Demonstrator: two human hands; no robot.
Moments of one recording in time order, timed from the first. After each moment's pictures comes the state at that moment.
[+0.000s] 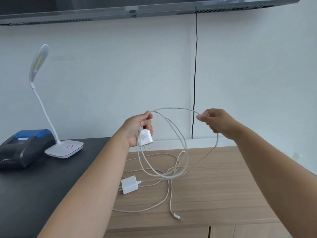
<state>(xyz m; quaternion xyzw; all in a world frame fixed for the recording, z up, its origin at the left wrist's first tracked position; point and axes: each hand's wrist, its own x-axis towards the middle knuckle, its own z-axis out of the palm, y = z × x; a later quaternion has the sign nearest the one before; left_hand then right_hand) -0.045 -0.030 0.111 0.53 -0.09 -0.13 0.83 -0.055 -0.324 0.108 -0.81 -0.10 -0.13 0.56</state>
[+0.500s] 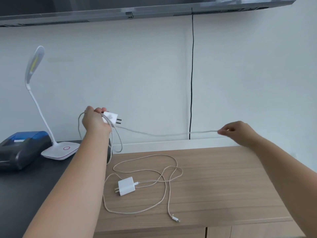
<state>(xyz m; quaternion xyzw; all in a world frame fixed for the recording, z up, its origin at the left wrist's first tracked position) -0.014 0.039 0.134 0.24 0.06 0.25 0.94 -0.072 -0.397 0.074 -0.93 0.02 -0.19 0.31</state>
